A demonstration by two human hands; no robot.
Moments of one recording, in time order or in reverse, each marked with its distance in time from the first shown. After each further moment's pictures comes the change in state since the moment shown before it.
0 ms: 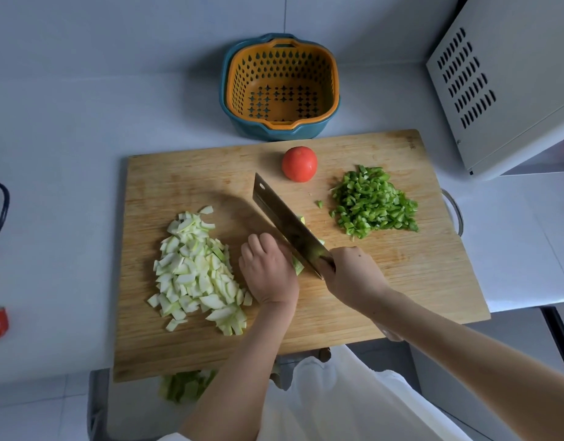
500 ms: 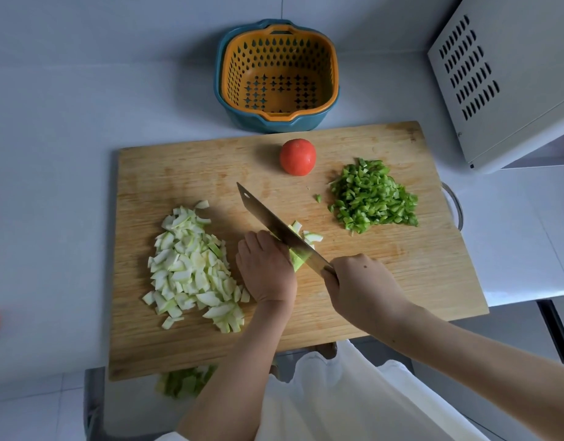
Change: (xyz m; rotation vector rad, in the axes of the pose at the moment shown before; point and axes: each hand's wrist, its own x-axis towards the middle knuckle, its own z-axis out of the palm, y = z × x) left_hand -0.001 -0.007 0.007 -0.056 0.101 0.103; right_hand -0.035 -0.012 -0.018 -0.183 -0.015 -0.086
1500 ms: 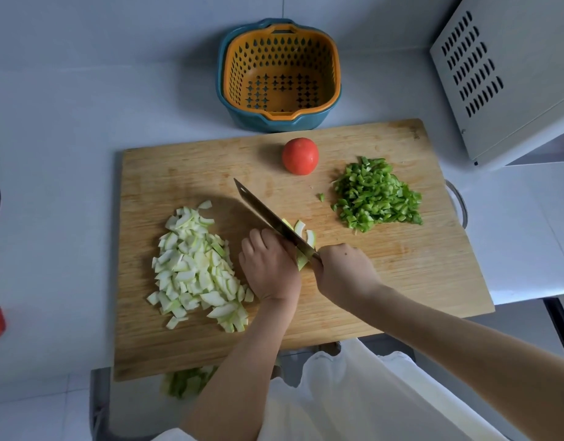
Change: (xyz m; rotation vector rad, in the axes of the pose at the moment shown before) left_hand 0.002 0.002 -0.001 0.067 -0.069 -0.061; right_hand 0.032 -0.008 0.017 0.007 0.019 0.018
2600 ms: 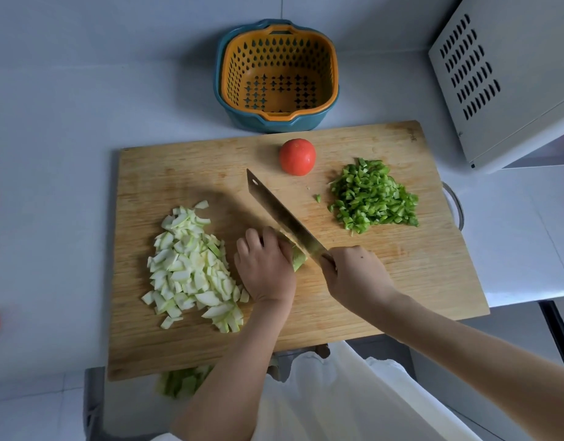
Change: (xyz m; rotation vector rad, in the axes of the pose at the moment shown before) left_hand -0.001 -0.001 -0.003 0.038 -0.017 0.079; right_hand -0.011 0.016 -0.007 0.056 0.047 -0.004
